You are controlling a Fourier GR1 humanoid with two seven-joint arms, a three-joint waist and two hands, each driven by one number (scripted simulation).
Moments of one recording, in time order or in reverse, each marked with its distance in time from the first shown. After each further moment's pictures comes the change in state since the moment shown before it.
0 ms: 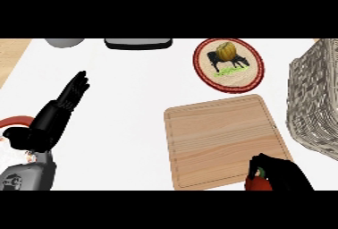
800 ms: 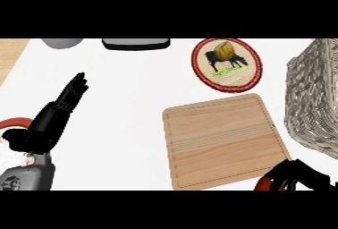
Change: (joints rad) left arm 0.013 0.000 0.005 -0.005 -0.003 0.000 0.001; right arm 0.077 0.153 0.002 -0.410 -0.294 -0.082 0.111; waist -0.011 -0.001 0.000
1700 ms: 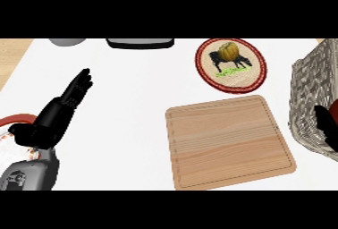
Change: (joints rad) left arm -0.038 -0.011 -0.012 0.010 -0.007 0.000 0.014; right arm -0.715 -0.185 -0.499 0.087 -0.109 0.162 0.483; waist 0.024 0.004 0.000
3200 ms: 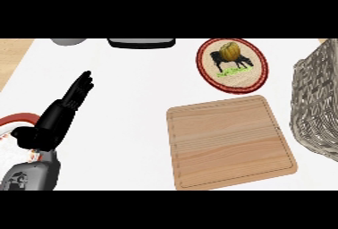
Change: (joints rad) left arm 0.013 -0.009 0.003 0.009 -0.018 -0.009 -0.029; right arm -0.156 -0.424 -0.375 1.013 -0.181 -0.343 -0.633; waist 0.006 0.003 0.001
